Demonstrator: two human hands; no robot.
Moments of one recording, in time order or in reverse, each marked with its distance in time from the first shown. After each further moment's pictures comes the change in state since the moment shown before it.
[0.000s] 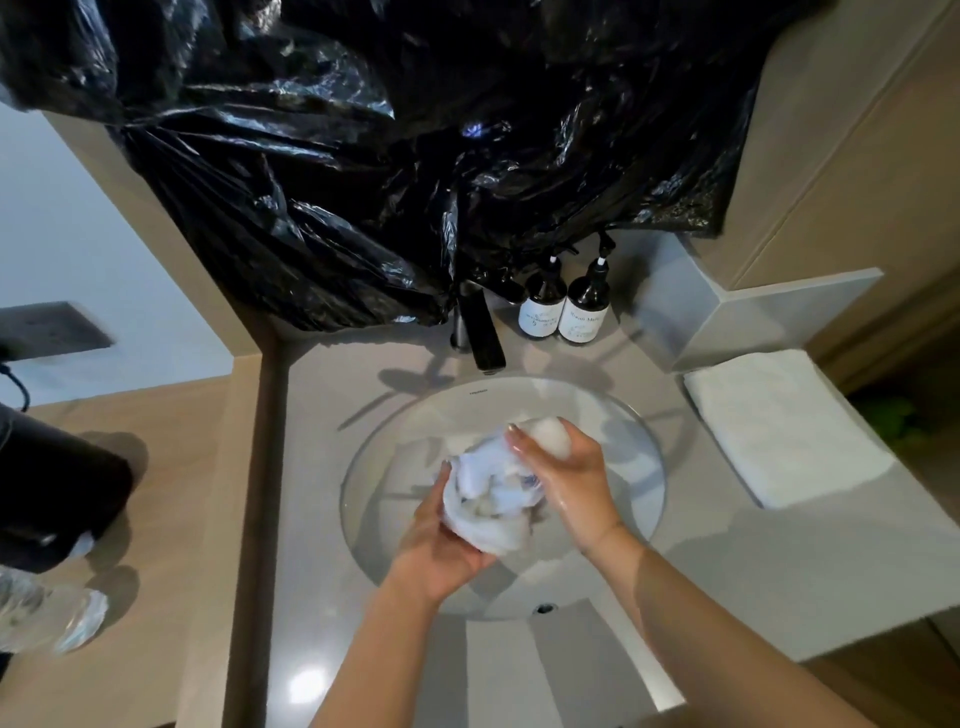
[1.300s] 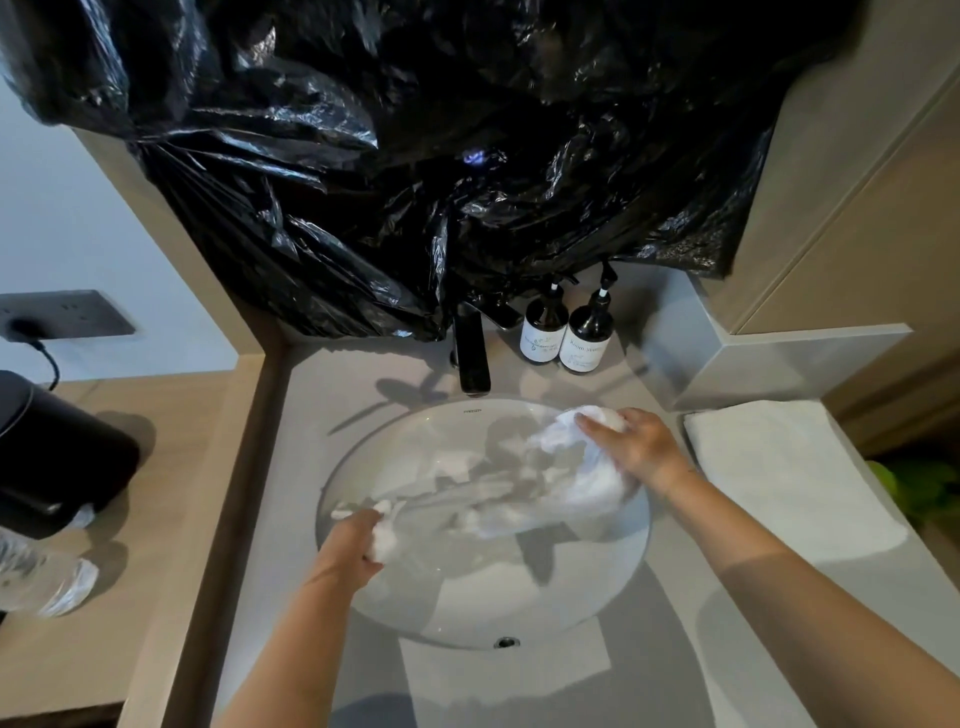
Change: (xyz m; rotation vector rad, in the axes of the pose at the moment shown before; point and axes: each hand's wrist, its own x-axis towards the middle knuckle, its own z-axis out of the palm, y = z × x) left_hand 0.010 0.031 -0.039 0.361 0.706 0.368; right_hand 0.101 -0.039 -0.101 -0.730 -0.100 0.055
